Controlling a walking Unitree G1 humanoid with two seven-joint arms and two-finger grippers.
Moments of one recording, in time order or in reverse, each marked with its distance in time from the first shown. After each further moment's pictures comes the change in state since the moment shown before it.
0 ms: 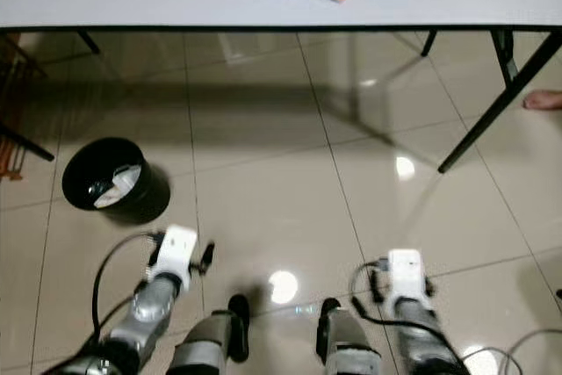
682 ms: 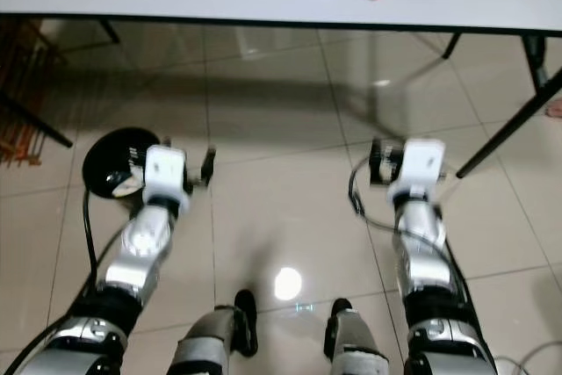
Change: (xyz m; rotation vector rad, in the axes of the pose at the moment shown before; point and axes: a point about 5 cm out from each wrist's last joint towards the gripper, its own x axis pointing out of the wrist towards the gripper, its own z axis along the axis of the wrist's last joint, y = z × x) left arm 0.016 0.029 0.133 -0.039 -0.528 0.059; right arm -0.013 -0.014 0.189 0.123 -0.754 -0.035
